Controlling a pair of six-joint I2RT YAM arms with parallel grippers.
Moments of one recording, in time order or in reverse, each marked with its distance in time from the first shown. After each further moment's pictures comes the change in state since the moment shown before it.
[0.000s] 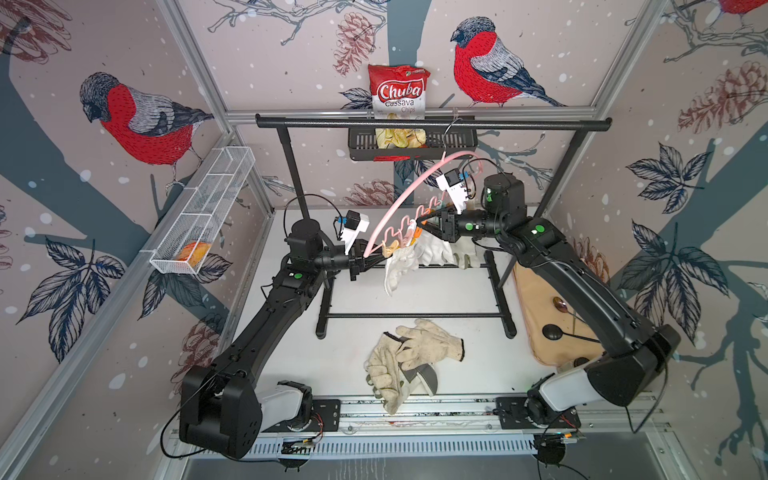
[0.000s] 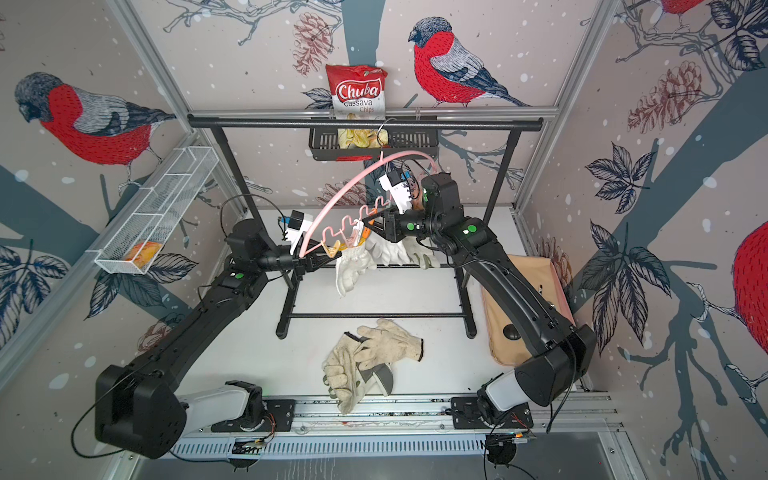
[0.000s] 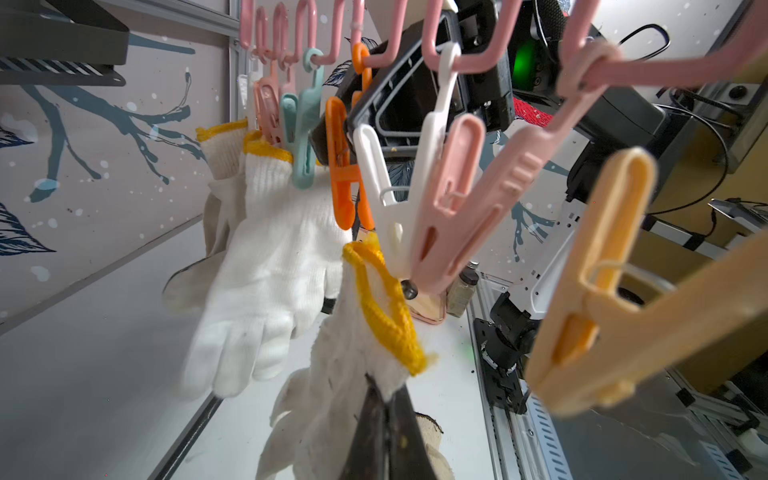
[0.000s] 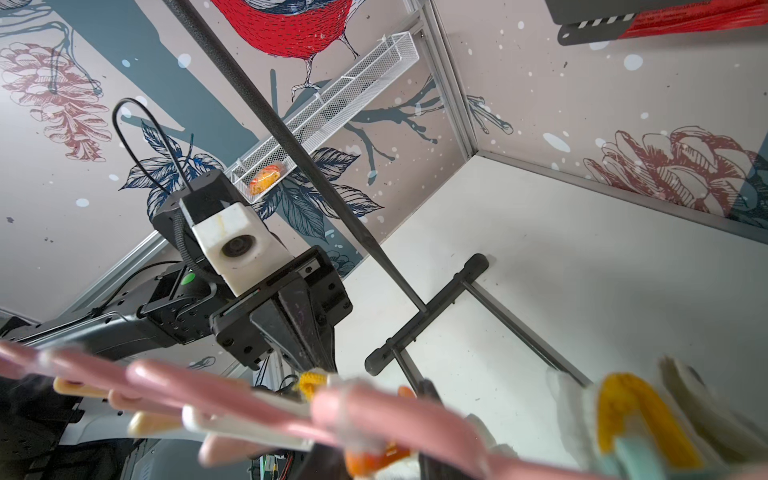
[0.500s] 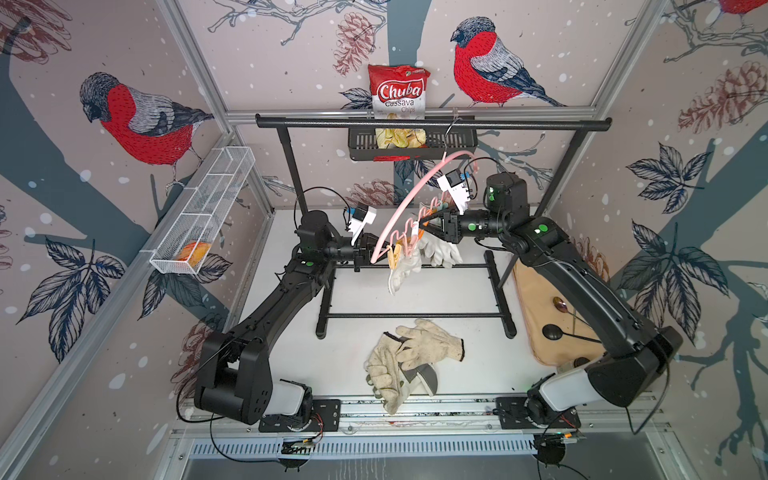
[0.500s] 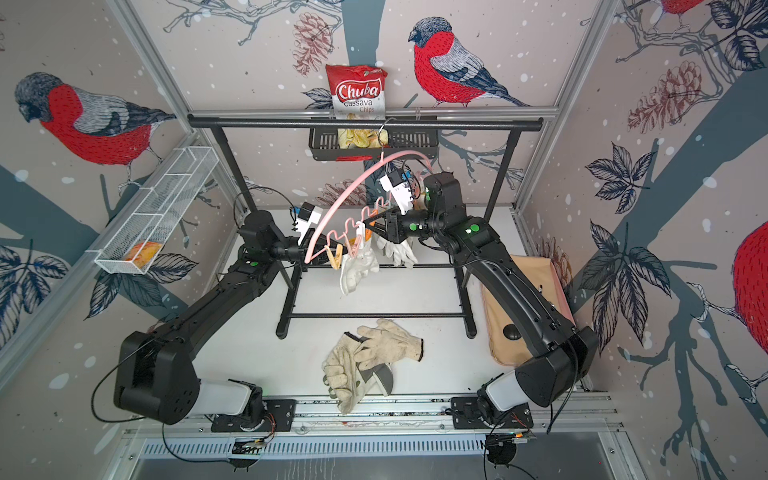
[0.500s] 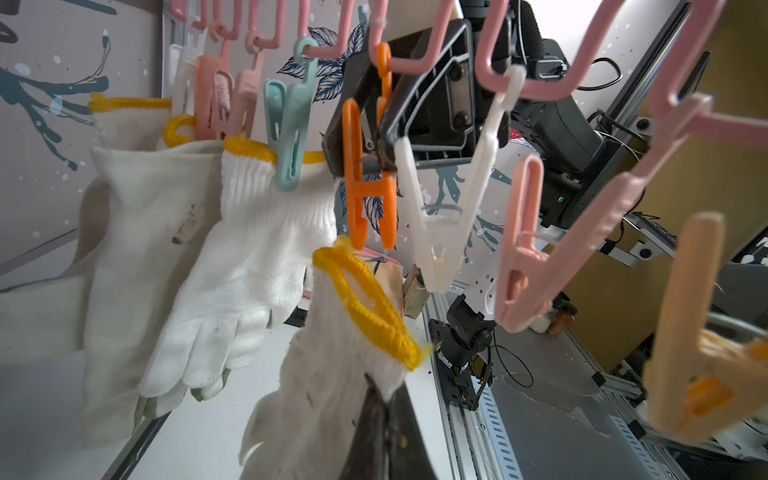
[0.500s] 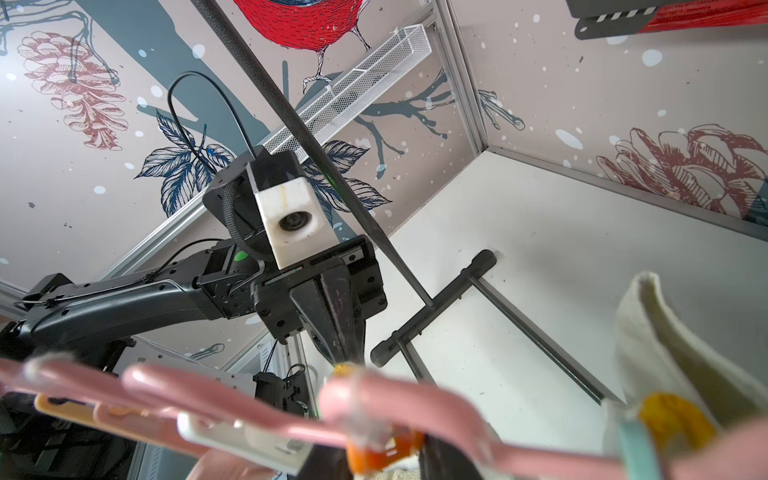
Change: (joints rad) left arm -0.024 0.156 0.068 0.208 0.142 -0.196; right arm -0.011 -0.005 0.008 -0.028 -0.041 -0.026
